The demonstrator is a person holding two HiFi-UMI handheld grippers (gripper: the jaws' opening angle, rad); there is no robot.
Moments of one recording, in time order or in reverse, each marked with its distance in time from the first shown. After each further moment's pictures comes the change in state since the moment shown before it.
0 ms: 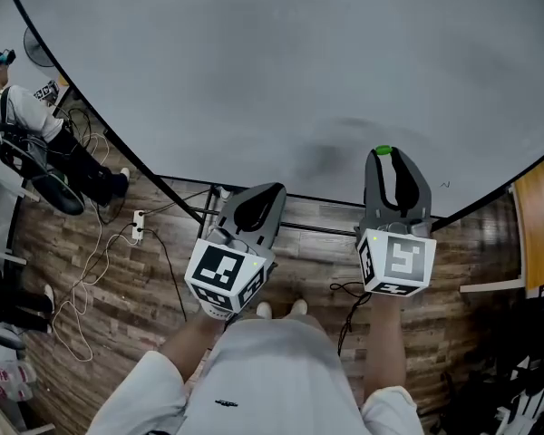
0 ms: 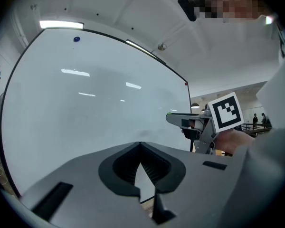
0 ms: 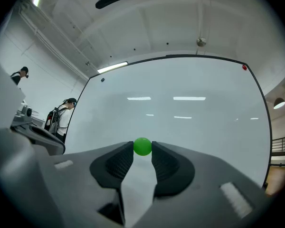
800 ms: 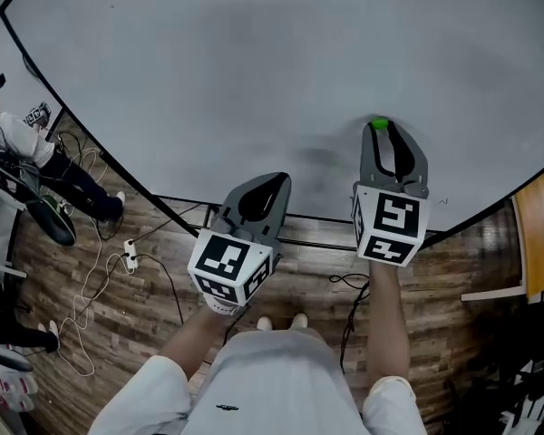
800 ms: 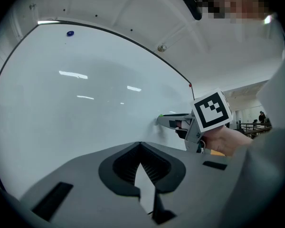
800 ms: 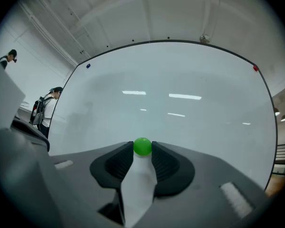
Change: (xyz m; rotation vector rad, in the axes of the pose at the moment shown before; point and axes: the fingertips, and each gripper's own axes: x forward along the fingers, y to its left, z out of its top) left arm 0.053 0.025 0.027 0.008 -0.026 -0.005; right arm 0.085 -0.028 0.004 -0.055 0.082 -0.093
